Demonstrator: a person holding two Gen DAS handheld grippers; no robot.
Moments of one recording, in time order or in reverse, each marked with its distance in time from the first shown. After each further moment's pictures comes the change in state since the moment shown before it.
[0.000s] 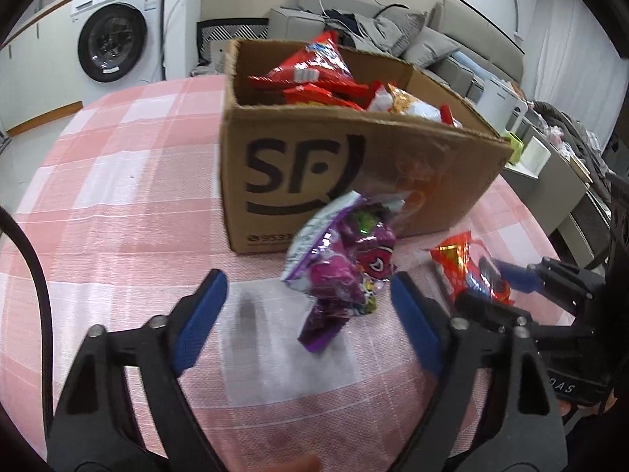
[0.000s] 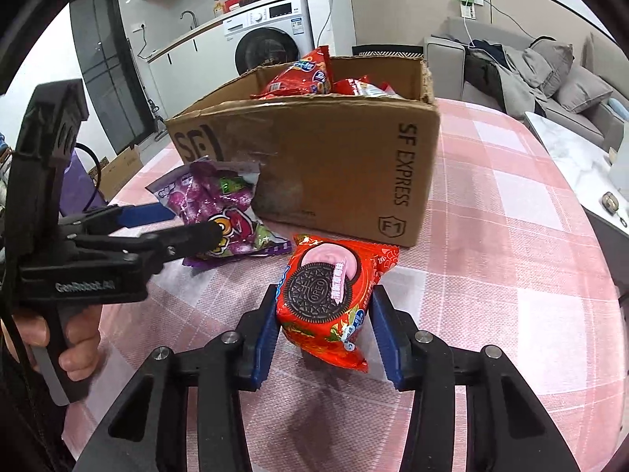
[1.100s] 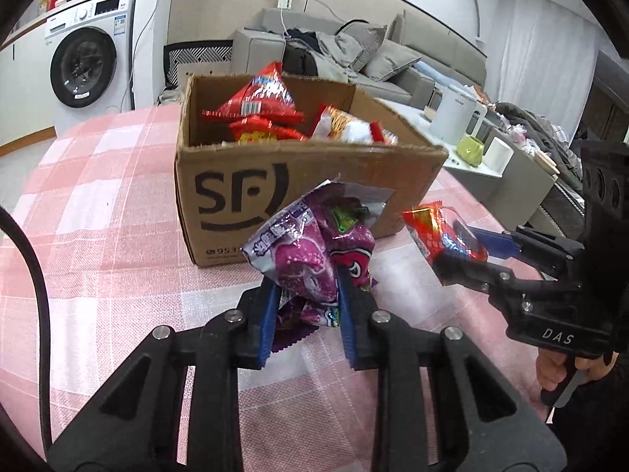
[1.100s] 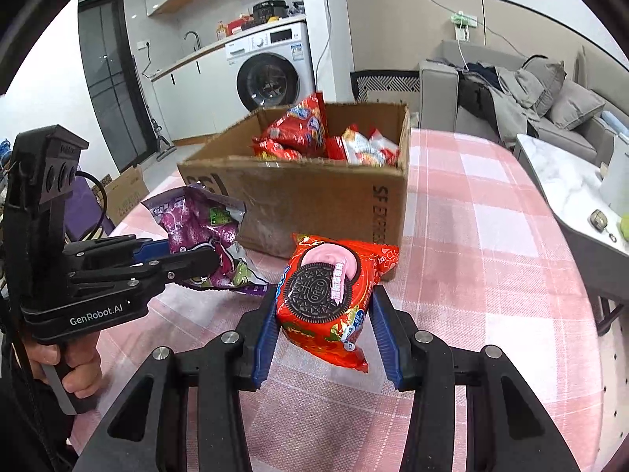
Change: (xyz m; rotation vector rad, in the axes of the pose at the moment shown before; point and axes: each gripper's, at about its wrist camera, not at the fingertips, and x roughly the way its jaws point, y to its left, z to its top) left arm -0.040 -0.012 -0.009 0.074 -0.095 -0.118; right arm -0.039 -0.001 0.010 -0.011 -0.104 -0.004
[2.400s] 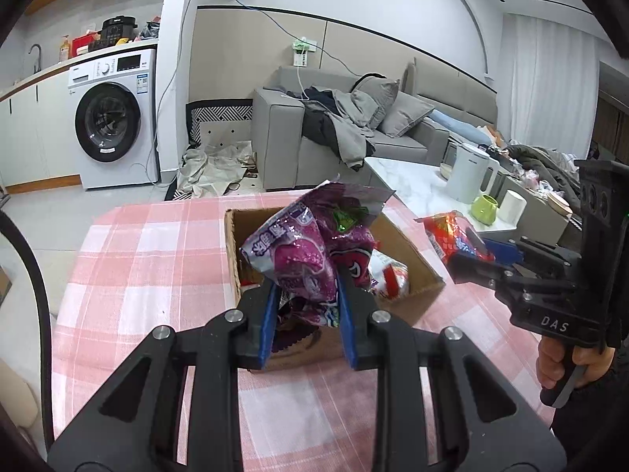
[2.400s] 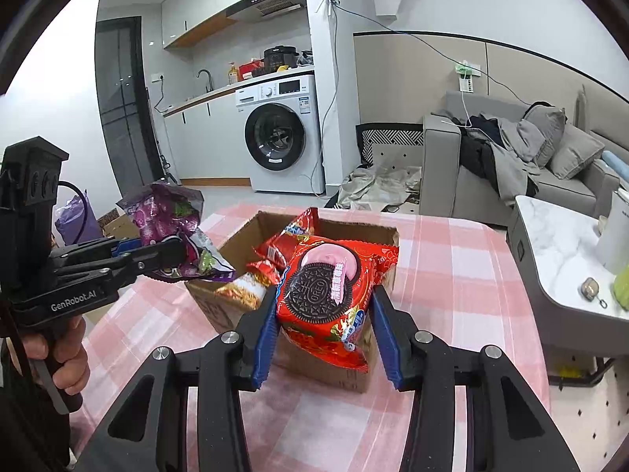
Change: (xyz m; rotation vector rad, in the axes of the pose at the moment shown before) left arm -0.098 0.005 0.097 0.020 -0.184 0.101; right arm -0.043 -0.011 0.096 -0.042 -0.164 0.012
